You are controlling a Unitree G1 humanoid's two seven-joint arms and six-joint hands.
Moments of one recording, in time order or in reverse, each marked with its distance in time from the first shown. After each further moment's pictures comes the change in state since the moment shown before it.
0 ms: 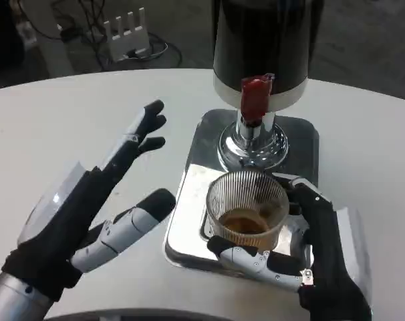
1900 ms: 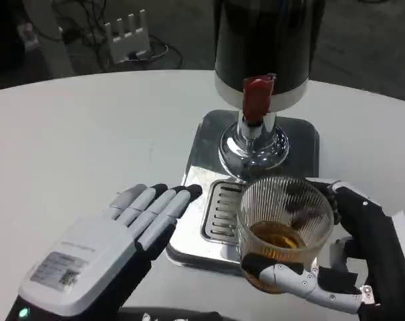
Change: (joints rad) left arm 0.256 0.104 -0.009 -0.245 0.555 -0.046 0.105; right arm 0.239 -0.019 -0.098 -0.434 0.030 0.118 0.335
